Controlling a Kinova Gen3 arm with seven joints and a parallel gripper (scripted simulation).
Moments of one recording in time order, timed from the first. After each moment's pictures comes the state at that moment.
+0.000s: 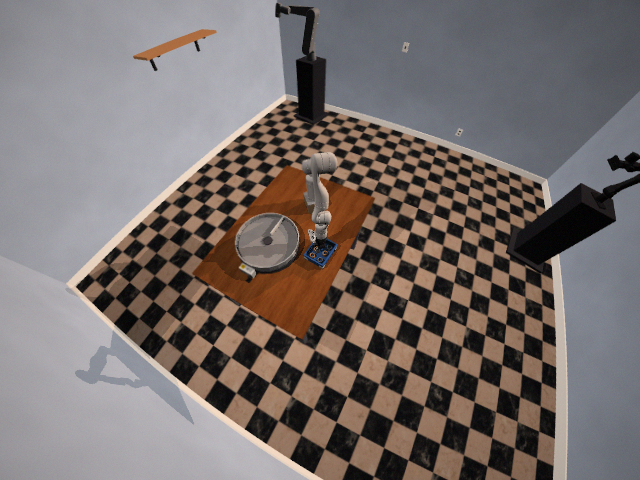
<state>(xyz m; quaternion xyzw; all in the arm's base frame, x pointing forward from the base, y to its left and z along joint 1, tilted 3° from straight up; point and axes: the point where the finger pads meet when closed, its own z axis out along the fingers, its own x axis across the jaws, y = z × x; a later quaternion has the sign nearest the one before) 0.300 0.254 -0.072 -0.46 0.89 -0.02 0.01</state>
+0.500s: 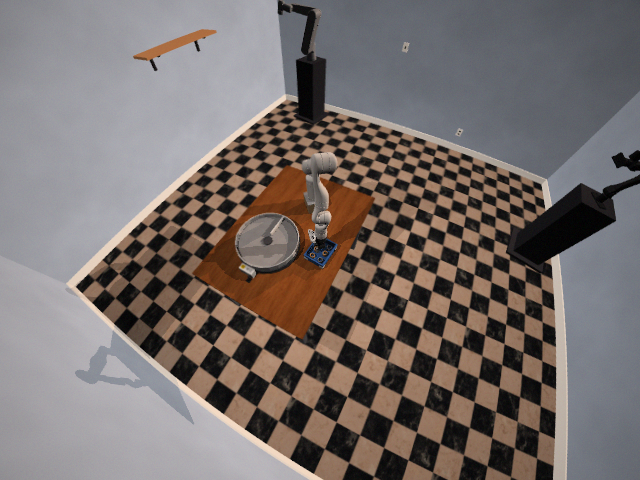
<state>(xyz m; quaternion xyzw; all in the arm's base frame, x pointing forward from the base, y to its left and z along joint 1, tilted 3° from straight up) 0.300 0.254 -0.072 -0.46 0.89 -0.02 0.01</state>
